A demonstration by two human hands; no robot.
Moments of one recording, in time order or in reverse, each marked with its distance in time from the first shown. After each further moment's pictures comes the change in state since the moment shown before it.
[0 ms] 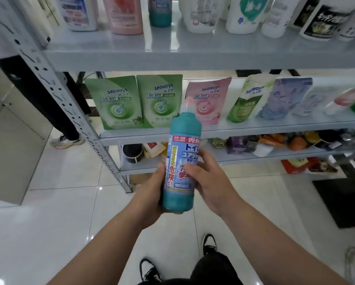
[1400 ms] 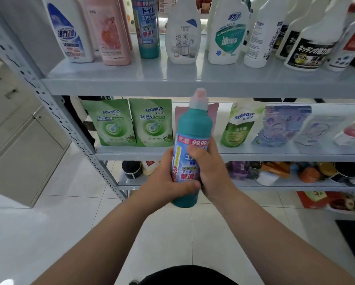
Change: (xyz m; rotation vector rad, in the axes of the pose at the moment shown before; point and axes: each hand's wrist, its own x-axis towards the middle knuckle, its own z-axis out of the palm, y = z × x) left_hand 0.046 0.040 0.115 0.400 -0.015 0.404; right_hand 0.041 -0.073 -0.090 0.101 -0.100 -0.231
